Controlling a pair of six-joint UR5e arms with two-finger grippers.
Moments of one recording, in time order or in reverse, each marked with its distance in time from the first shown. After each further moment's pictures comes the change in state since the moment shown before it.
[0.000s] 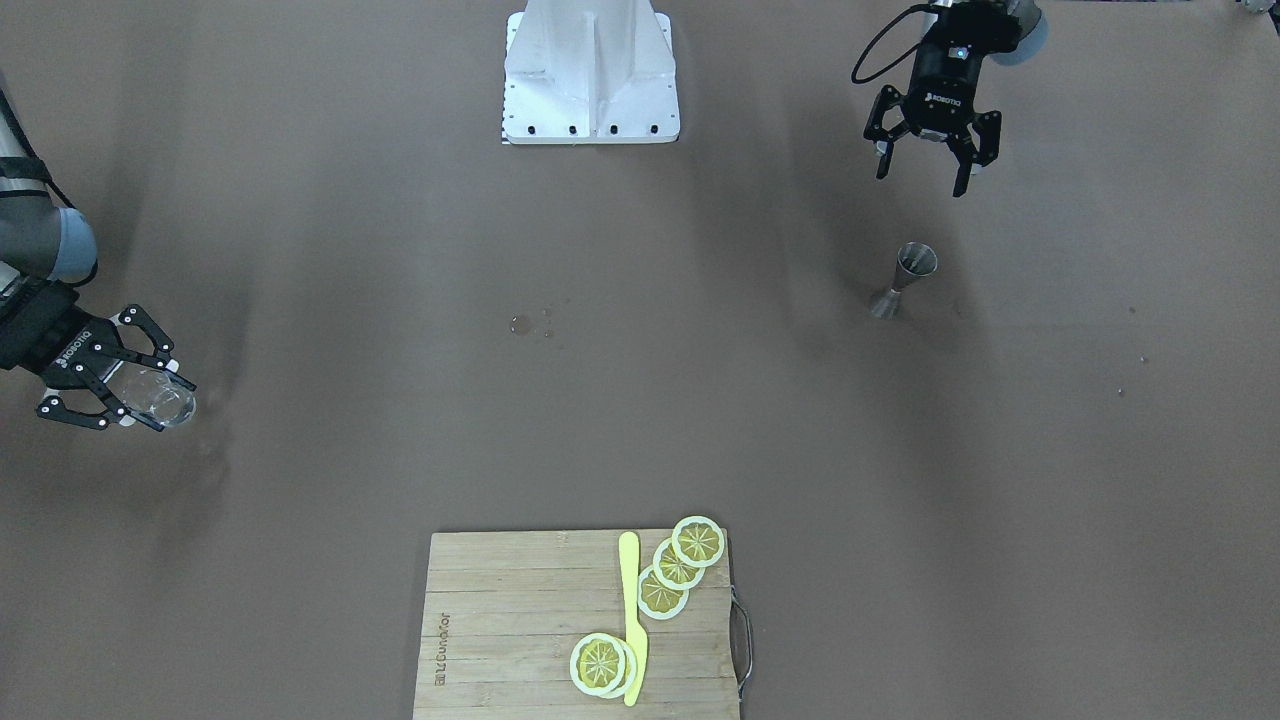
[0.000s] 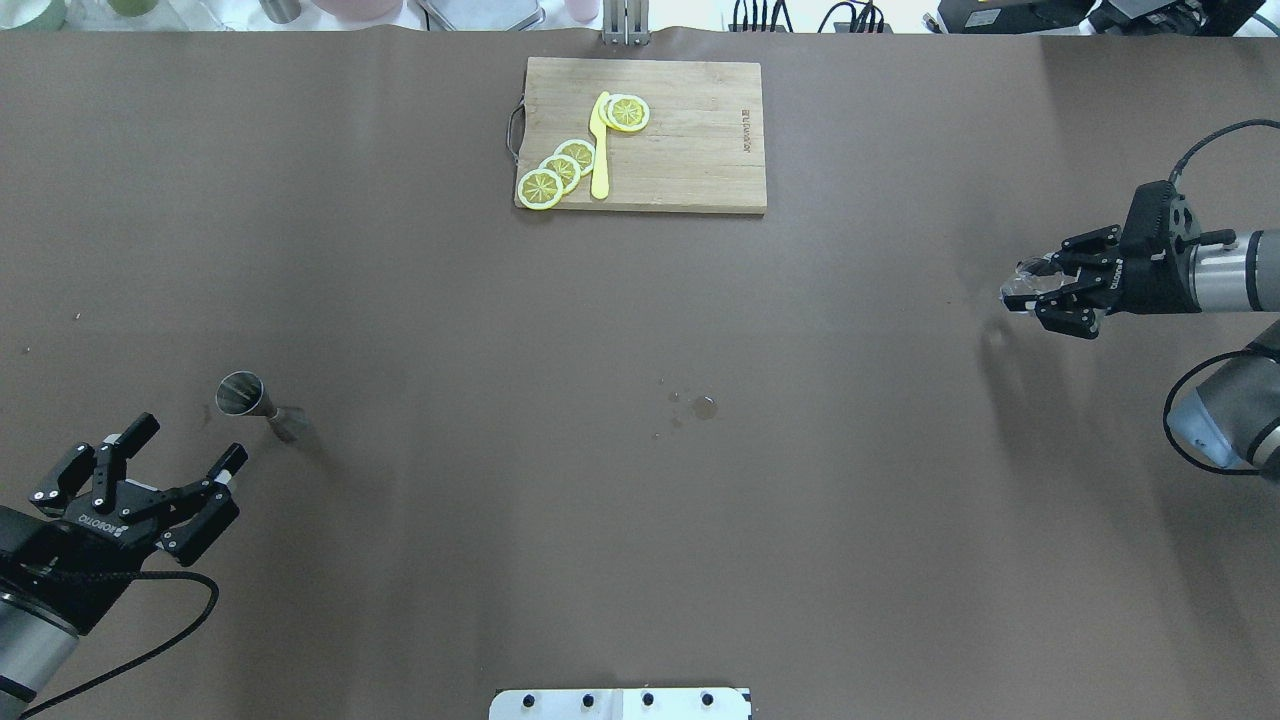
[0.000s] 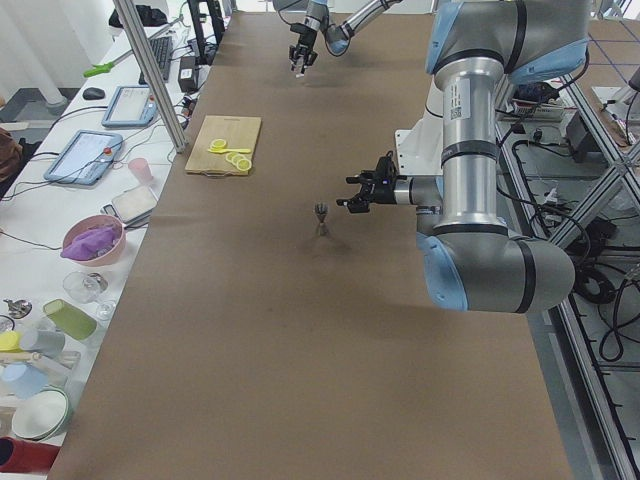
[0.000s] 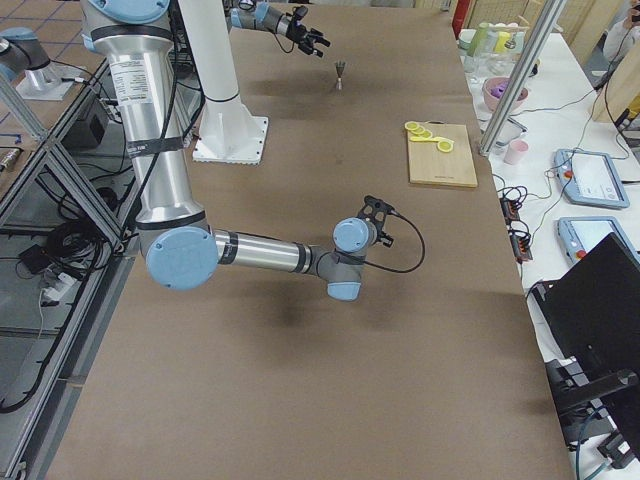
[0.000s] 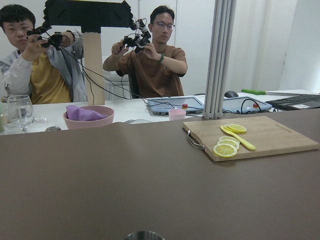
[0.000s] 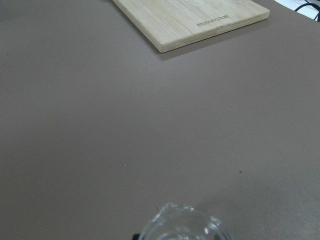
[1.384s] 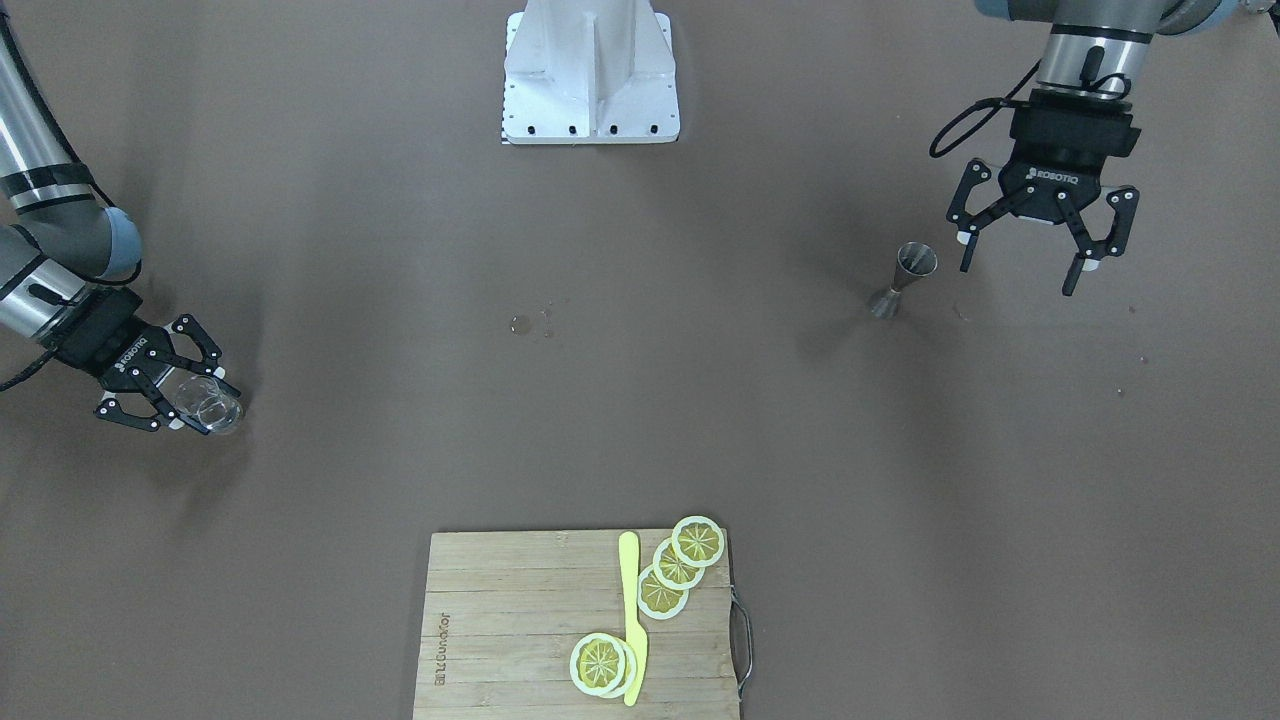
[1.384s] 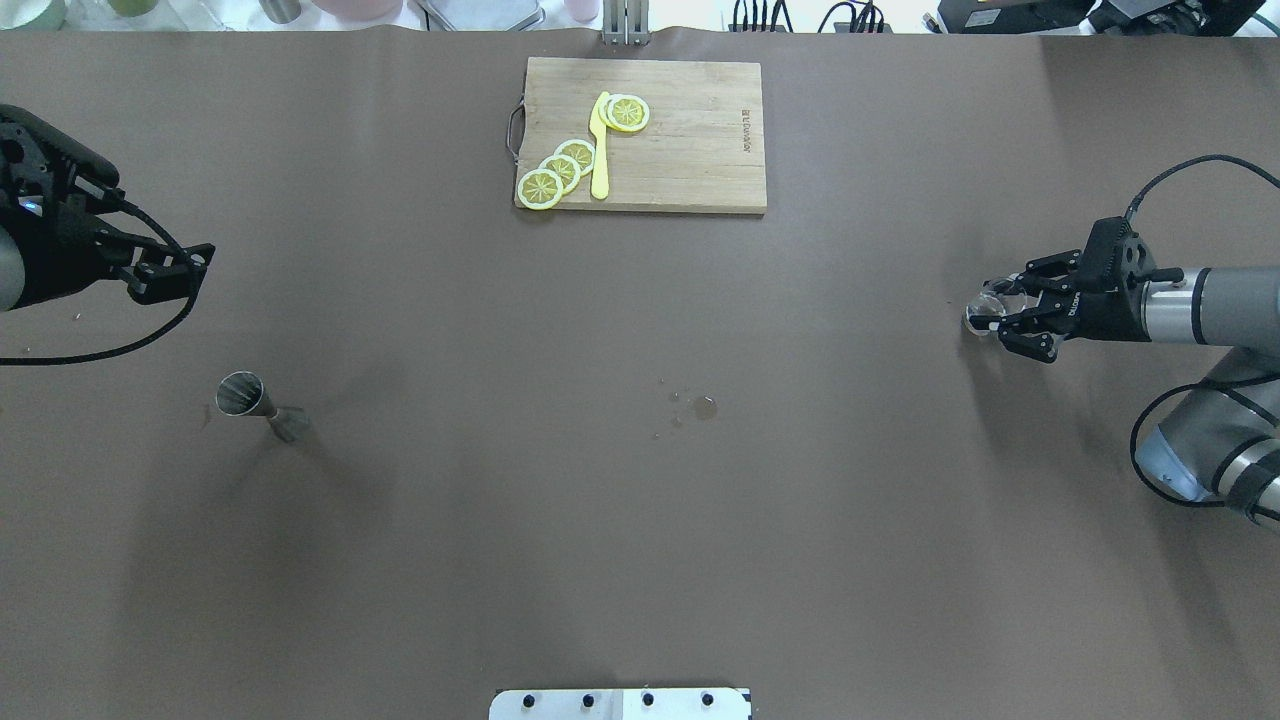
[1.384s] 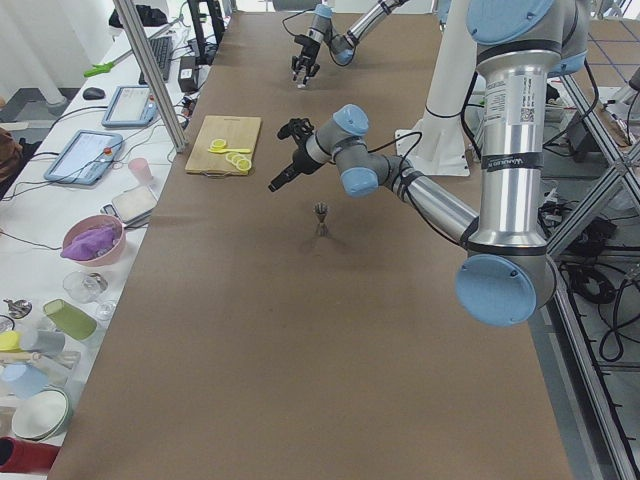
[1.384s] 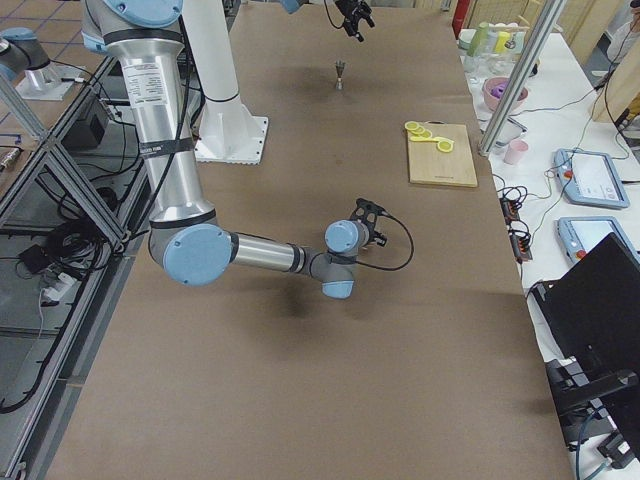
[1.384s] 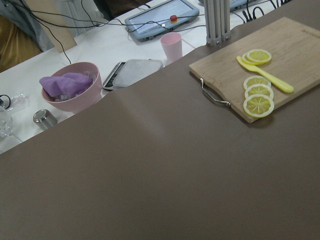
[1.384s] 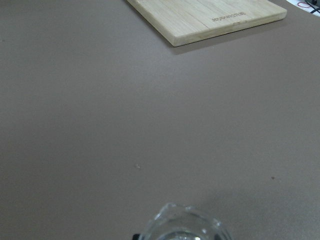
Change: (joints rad) left arm -0.874 -0.286 -0.131 0.904 -1.170 0.349; right arm -0.094 0.012 -0.043 0.070 -0.130 -0.006
